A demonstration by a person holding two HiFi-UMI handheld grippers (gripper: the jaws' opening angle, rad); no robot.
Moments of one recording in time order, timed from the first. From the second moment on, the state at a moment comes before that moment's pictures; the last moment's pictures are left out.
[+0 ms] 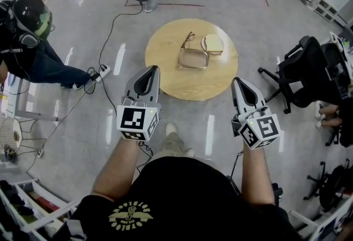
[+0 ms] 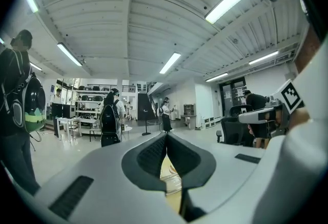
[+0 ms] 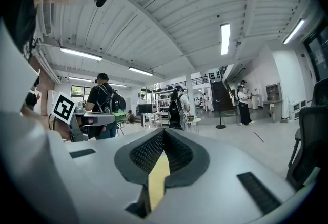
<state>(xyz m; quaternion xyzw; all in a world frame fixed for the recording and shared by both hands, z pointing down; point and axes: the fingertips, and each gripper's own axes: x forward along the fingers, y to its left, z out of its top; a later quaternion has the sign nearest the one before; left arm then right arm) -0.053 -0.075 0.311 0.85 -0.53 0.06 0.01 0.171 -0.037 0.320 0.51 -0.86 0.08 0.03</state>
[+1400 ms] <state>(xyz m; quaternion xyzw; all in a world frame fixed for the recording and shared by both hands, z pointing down) -0.049 -0.180 0.323 0.87 -0.48 0.07 0.02 0.166 -0.133 0.333 0.53 -0.84 0.08 0.03</state>
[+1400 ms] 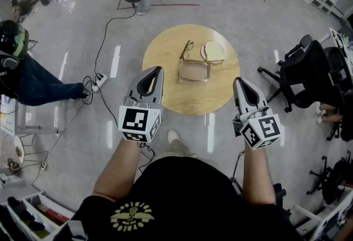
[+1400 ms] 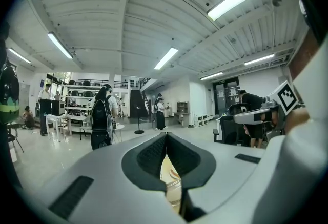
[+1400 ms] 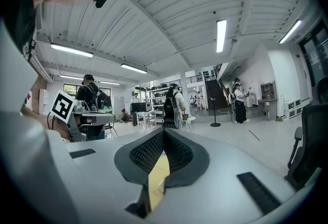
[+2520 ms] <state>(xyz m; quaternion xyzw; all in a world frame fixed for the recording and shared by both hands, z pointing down) -0.082 -0.250 0.321 0.88 -0.46 0.07 0.02 0.127 -0.194 0.318 0.55 -0.83 0.07 0.03</state>
